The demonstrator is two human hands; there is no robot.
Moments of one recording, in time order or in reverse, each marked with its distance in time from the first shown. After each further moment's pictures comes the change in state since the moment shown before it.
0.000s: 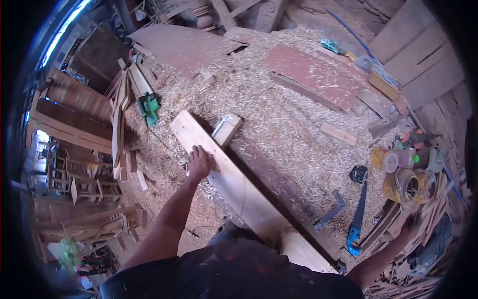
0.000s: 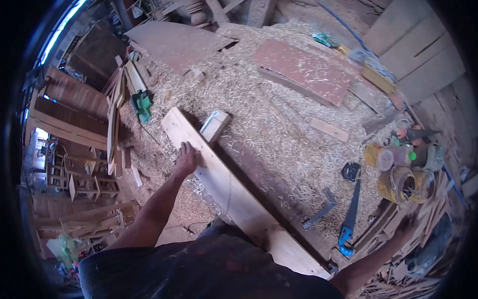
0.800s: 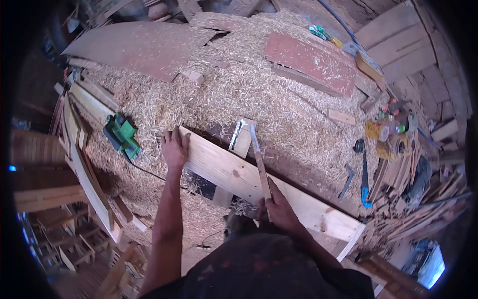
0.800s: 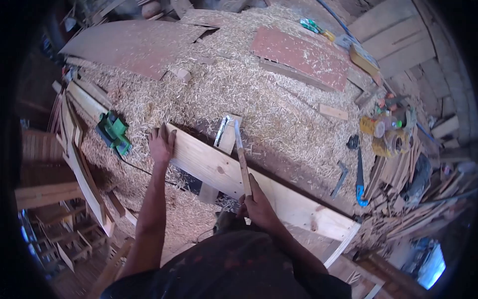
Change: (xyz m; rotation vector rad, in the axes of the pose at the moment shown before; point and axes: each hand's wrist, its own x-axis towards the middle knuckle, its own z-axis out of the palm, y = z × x) left_hand 0.211 -0.136 -0.070 -0.200 0.296 0.266; right_hand -0.654 0.122 0.659 -0.542 -0.814 0.842
